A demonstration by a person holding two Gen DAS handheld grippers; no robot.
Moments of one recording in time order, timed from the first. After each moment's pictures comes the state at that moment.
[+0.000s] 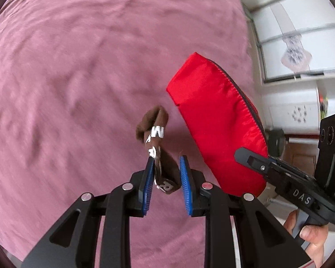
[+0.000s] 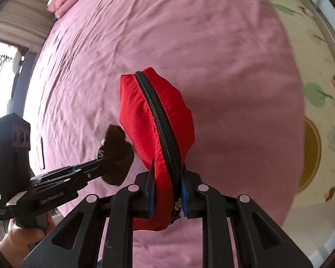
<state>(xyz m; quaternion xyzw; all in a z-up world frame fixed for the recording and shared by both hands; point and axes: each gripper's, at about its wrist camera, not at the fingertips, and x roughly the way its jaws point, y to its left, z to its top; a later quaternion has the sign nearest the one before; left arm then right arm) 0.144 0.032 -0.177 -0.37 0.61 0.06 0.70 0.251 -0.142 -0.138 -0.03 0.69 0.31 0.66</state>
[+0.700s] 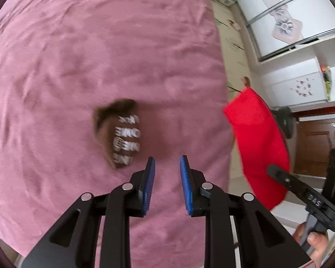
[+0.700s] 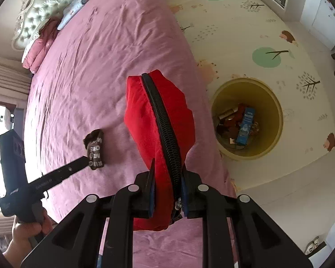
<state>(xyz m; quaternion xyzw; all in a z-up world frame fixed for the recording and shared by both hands) 0.155 -0.089 -0.162 -0.28 0.63 0.06 0.72 0.241 -0.339 -0.124 0.08 0.67 0.21 0.71</state>
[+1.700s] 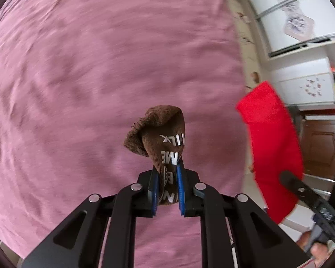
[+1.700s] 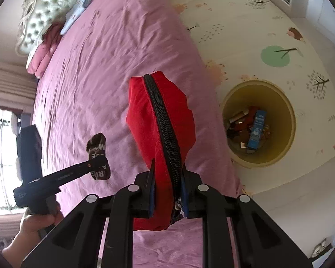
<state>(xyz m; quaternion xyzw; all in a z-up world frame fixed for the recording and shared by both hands) 0.199 -0.067 -0.194 -0.29 0.66 0.05 0.70 0.261 -0.333 -0.139 0.11 0.67 0.22 0.70</state>
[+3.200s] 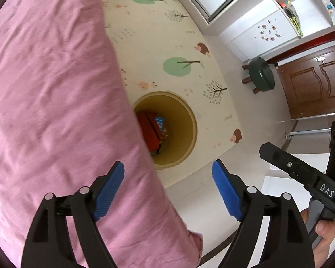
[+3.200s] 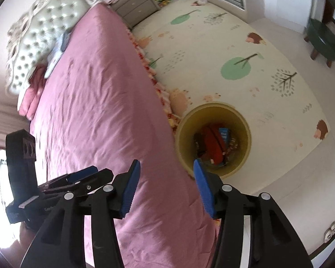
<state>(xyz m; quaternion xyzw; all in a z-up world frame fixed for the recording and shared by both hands) 0.267 -0.233 -0.136 -0.16 0.65 -0.10 0.73 0.288 -0.460 -0.093 0.17 0.62 0.15 0.75</state>
